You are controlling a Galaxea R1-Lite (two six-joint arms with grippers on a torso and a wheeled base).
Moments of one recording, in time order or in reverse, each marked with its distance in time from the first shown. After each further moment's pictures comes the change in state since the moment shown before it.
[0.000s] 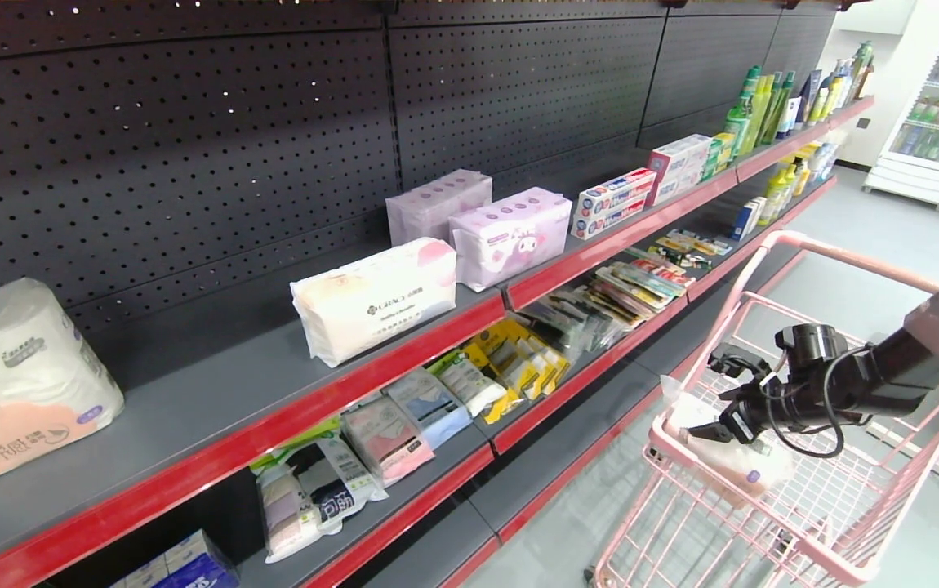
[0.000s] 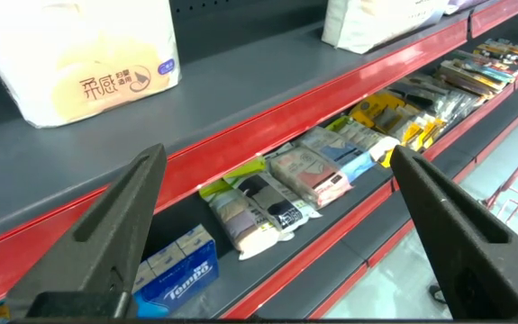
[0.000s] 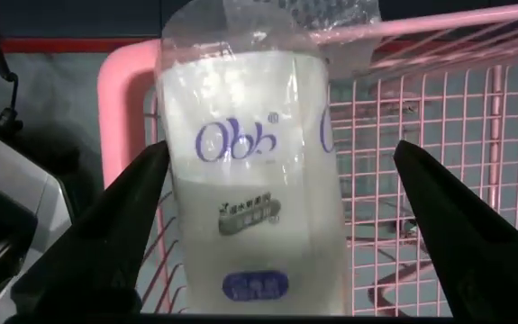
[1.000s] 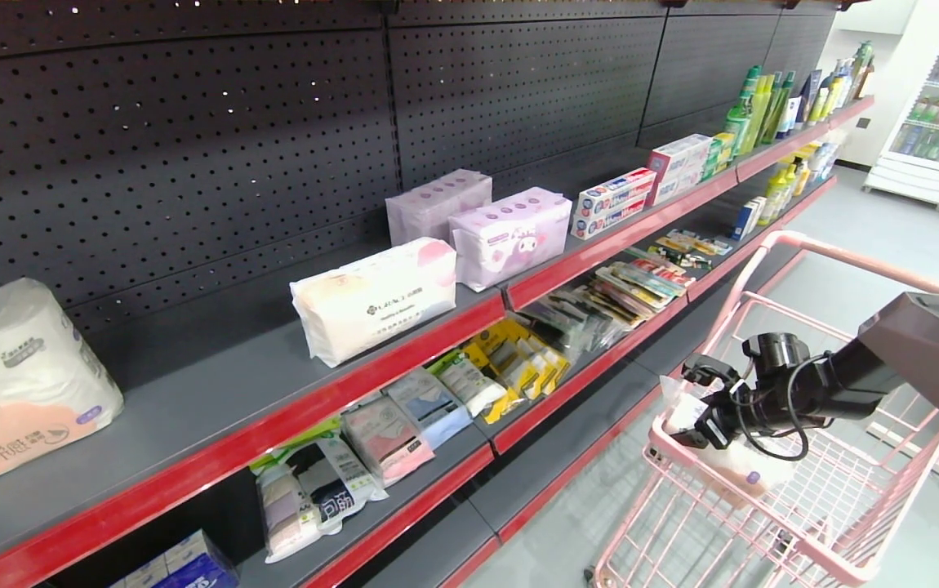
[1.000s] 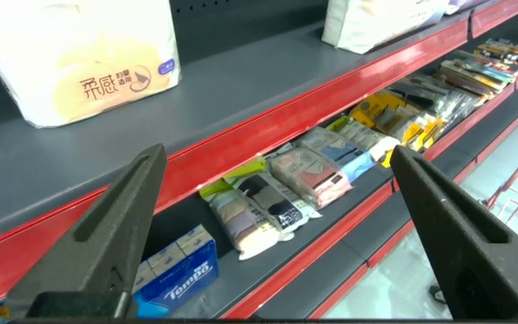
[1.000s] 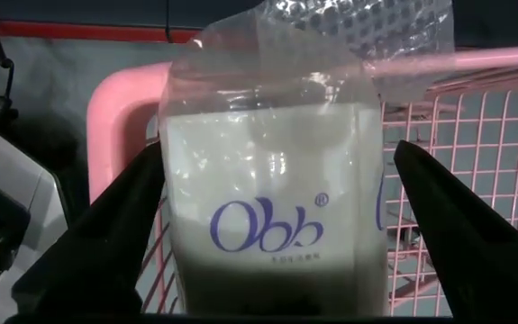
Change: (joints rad) left arm 0.000 0.000 0.000 0.000 0.000 0.000; right arm 0.057 0.100 -0.087 0.014 -0.023 -0.010
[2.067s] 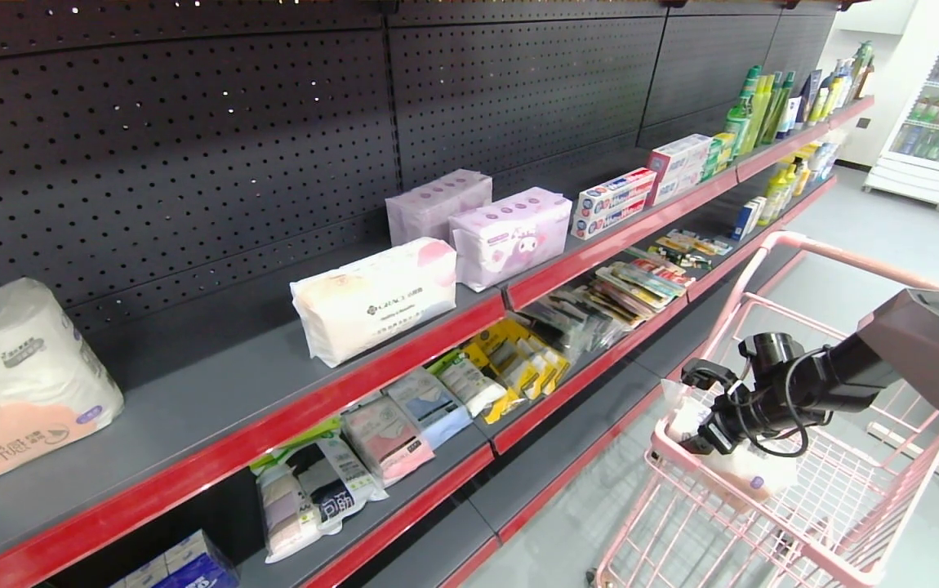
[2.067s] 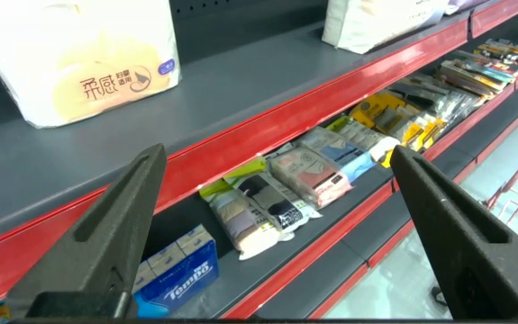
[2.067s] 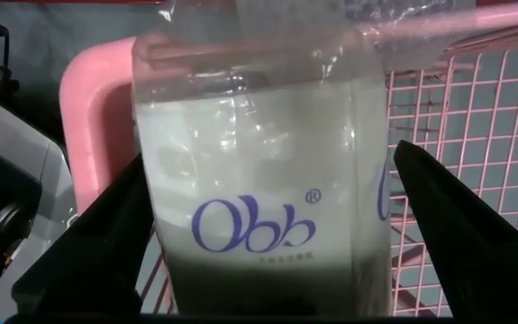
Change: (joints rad) left arm 0.000 0.000 0.000 0.000 0.000 0.000; right arm 0.004 0.001 -0.045 0.131 -0.080 0.006
